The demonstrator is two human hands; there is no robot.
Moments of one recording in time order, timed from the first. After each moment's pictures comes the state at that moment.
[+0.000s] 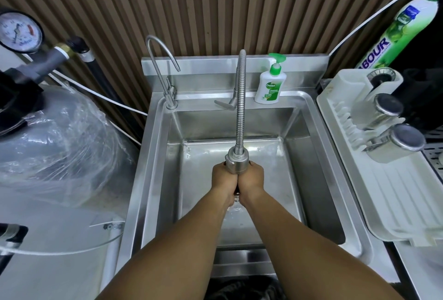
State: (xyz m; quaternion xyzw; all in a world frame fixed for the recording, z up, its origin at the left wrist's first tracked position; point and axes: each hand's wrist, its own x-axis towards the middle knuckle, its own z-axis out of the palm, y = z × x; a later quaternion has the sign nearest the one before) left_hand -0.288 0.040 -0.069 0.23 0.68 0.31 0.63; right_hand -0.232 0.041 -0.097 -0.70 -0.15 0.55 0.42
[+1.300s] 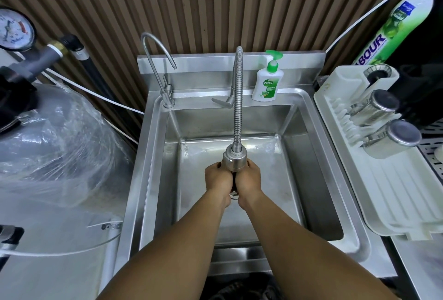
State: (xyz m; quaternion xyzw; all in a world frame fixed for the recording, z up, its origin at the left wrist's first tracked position) left_hand -0.295 0.036 -0.077 0.19 0.69 0.35 0.61; right_hand -0.231 0.031 -0.102 -0.66 -0.17 0.57 0.45
